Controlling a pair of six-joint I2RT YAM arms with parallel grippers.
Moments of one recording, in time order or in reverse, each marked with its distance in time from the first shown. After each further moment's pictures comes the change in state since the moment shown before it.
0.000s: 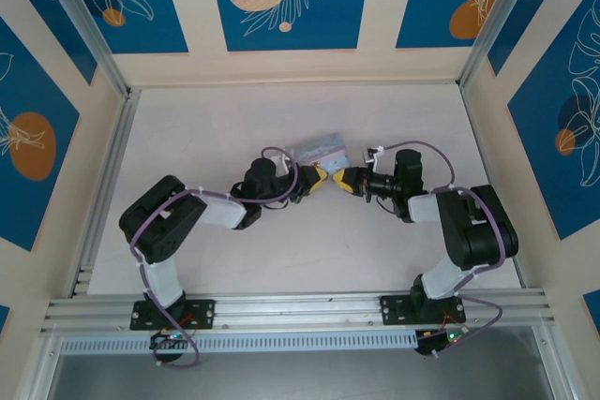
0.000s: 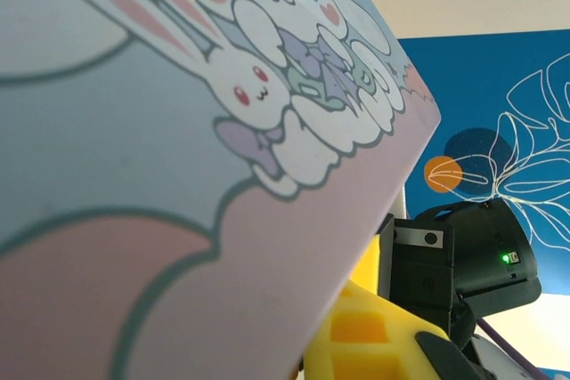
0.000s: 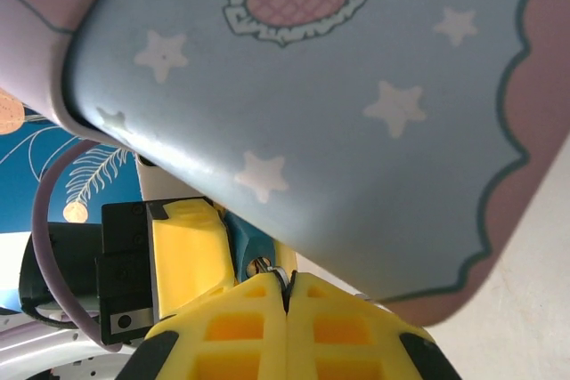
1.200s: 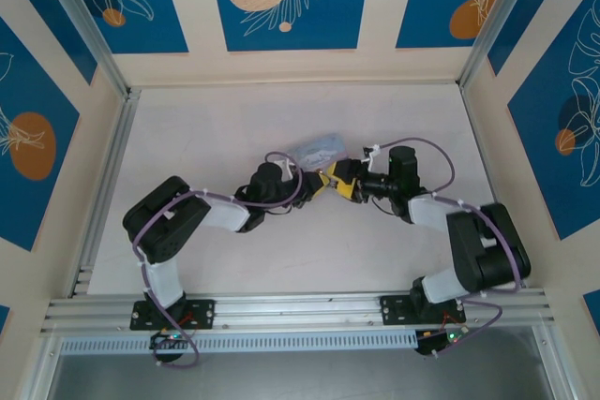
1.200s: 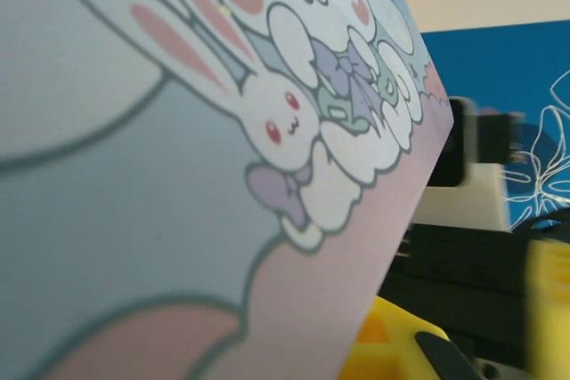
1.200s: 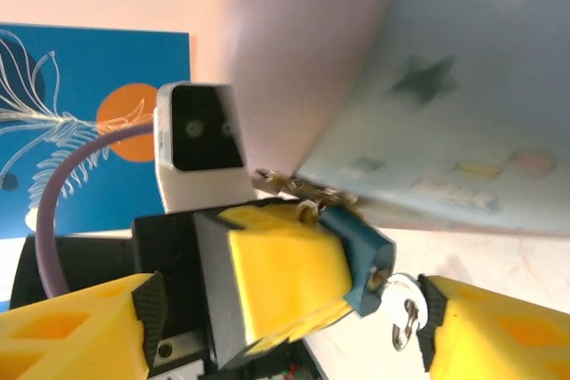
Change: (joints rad) left arm -0.037 0.014 0.001 -0.052 -0.061 0.052; right arm 0.063 -0.202 0.023 -0.323 0.140 -0.107
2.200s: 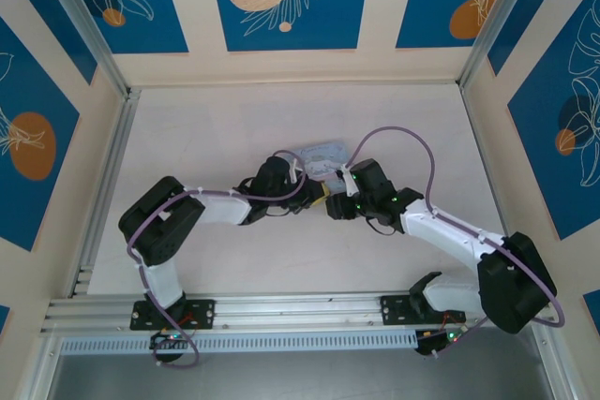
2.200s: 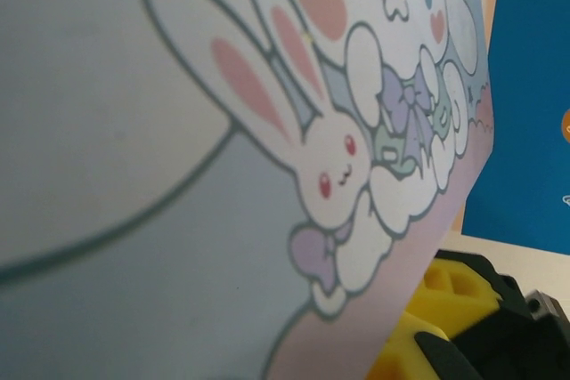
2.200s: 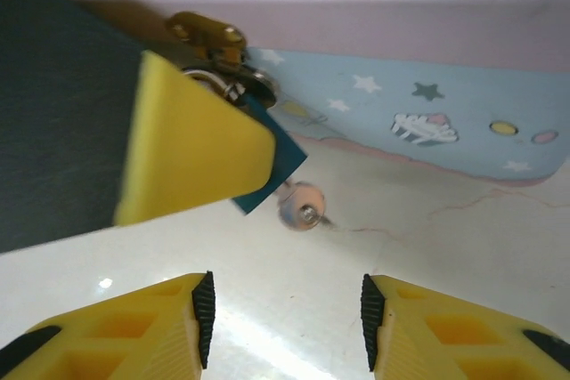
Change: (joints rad) left arm 0.013 -0.027 0.088 -0.351 0.113 0.117; right arm 0.371 -0.169 0.156 -0.768 0.793 -0.761
